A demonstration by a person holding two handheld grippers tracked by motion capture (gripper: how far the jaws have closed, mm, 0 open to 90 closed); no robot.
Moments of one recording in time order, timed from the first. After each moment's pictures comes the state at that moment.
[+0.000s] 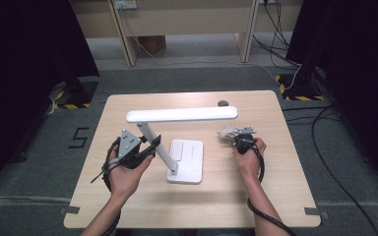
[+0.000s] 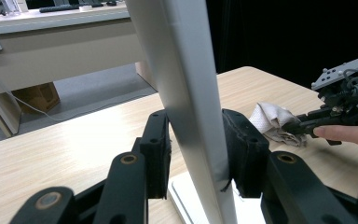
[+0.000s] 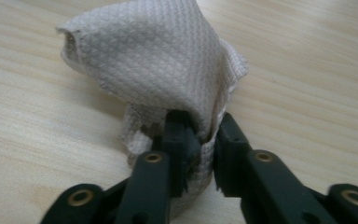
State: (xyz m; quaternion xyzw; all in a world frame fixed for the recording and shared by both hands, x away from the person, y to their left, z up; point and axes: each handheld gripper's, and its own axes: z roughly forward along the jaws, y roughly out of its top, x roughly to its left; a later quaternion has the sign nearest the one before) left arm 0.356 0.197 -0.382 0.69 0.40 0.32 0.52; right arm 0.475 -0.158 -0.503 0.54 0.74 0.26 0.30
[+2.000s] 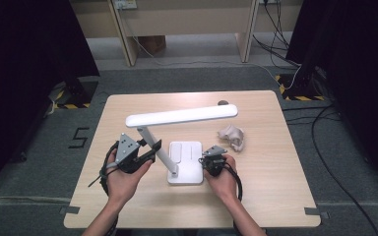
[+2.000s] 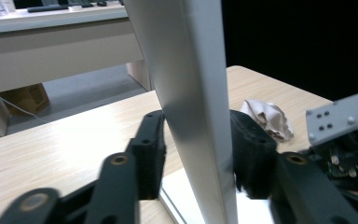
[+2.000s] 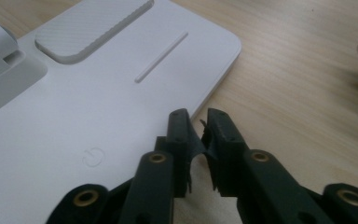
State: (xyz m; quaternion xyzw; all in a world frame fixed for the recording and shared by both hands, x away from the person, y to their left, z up) left arm 0.347 0.202 -0.385 0.70 0.38 0.30 0.53; right arm 0.408 -0.067 -0.506 0.41 0.82 0.34 0.21
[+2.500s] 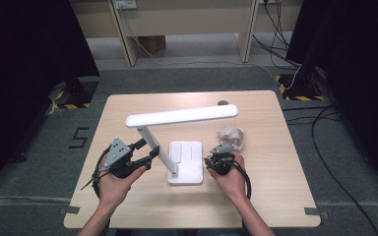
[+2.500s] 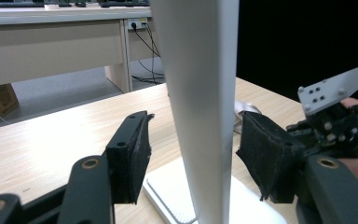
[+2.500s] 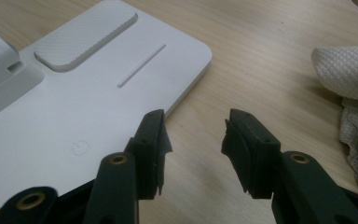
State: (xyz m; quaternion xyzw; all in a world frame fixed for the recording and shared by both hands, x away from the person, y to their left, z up) left arm 0.340 0.224 -0.396 0.69 0.37 0.26 0.56; right arm 0.406 -0.091 -0.490 0.41 0.81 0.36 0.21
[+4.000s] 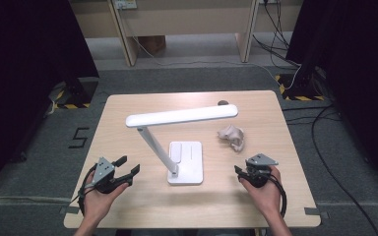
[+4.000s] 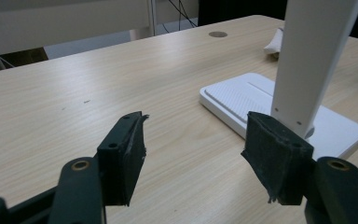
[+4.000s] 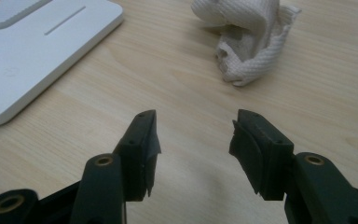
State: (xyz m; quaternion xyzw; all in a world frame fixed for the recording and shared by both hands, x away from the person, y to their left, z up) left arm 0.331 0.288 -0.474 0.71 0.41 0.28 0.50; right arm 0.363 -0.186 -0.490 0.47 0.77 0.36 0.23
